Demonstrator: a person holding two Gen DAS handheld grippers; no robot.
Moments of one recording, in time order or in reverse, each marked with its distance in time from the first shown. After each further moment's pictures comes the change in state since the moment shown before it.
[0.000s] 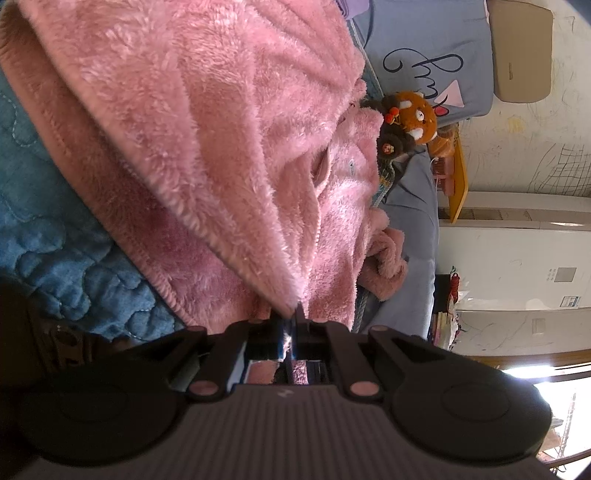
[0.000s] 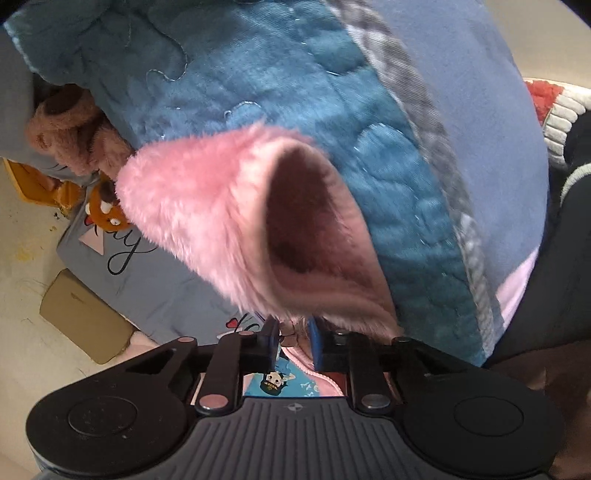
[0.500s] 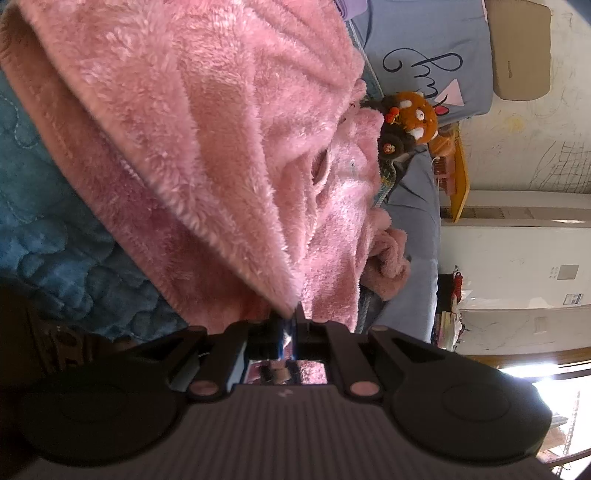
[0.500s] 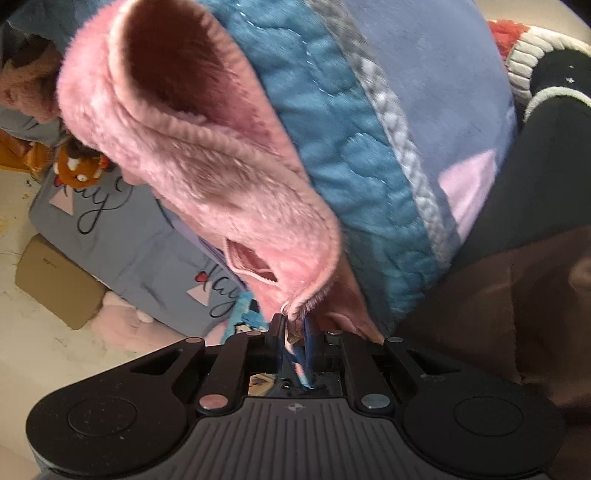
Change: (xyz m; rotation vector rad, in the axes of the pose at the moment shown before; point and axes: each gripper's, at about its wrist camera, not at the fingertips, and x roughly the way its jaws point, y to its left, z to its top) left arm -0.001 0.001 -0.001 -0.001 -0.010 -0.009; right arm 0.010 -0.029 -0.039 0.018 0.126 -0.096
